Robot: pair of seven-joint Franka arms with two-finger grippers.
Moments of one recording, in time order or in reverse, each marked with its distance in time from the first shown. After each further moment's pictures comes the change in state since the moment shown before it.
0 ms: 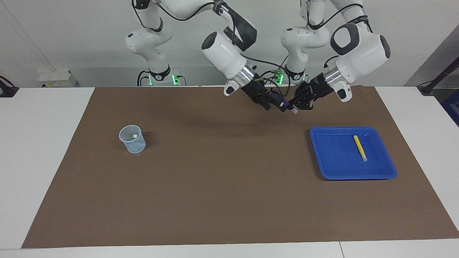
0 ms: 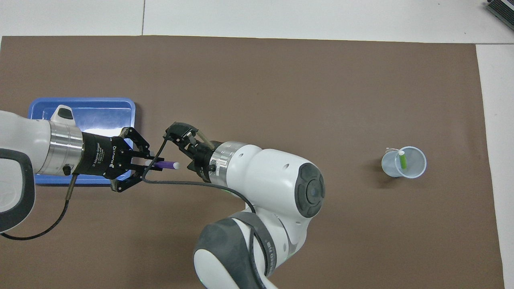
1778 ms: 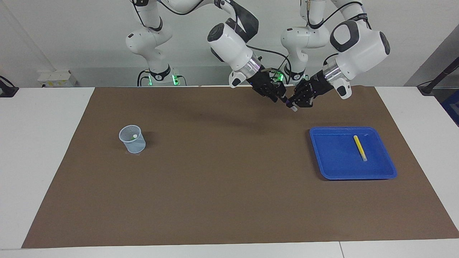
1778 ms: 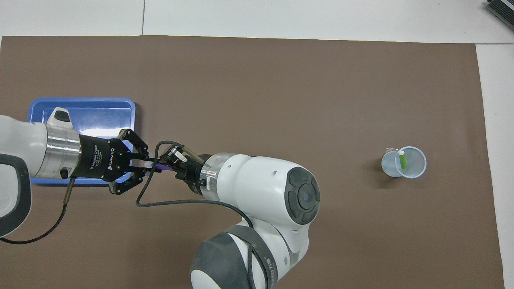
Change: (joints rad) left arm 0.000 -0.020 0.001 -0.005 -0.001 0.000 -0.013; right arm 0.006 -0.037 -0.016 -0.004 -0.060 -0.117 0.001
